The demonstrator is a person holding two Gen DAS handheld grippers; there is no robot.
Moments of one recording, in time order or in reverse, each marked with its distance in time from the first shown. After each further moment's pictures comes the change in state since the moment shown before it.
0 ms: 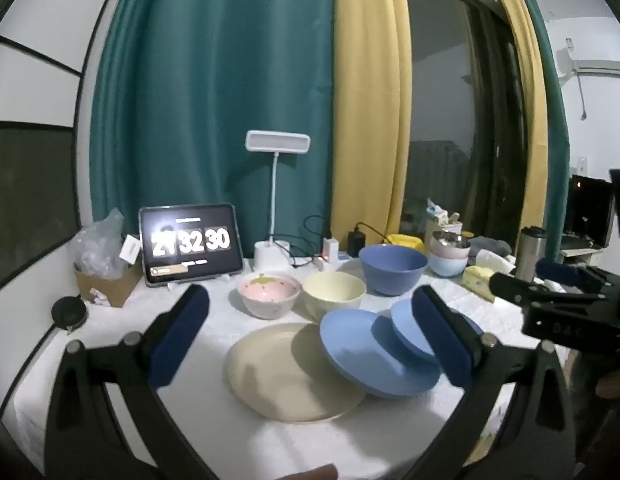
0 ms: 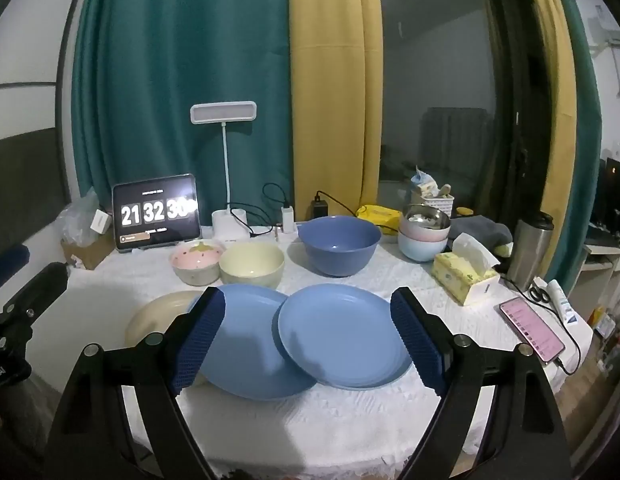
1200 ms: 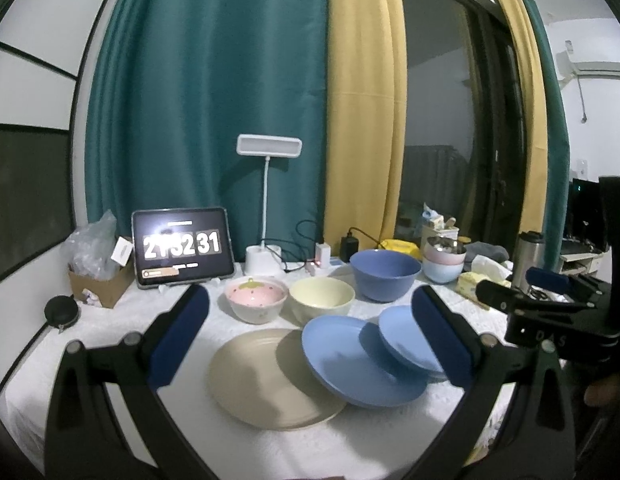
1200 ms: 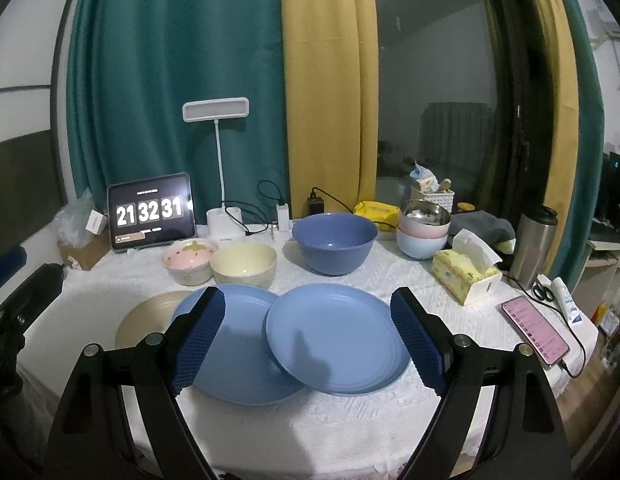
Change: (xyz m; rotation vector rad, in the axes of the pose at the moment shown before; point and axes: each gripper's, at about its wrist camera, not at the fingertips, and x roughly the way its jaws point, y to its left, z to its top) left arm 0.009 -0.019 0.000 -0.020 -0.016 0.006; right arm 0.008 -0.017 -0.001 0.003 -0.005 0.006
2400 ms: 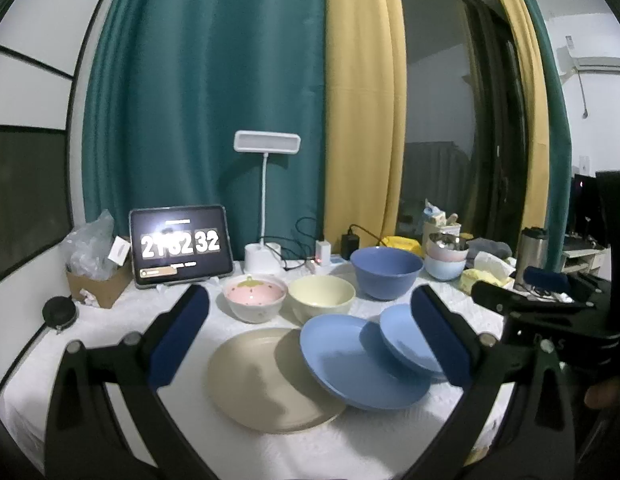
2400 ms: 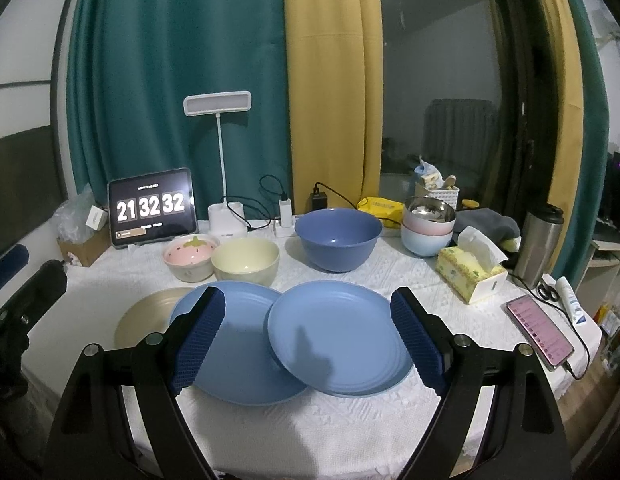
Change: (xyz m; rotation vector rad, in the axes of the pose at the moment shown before) left arm 0.010 -0.004 -0.003 0.013 0.008 0.009; right arm 0.006 0.005 -0.002 -0.009 0.013 0.007
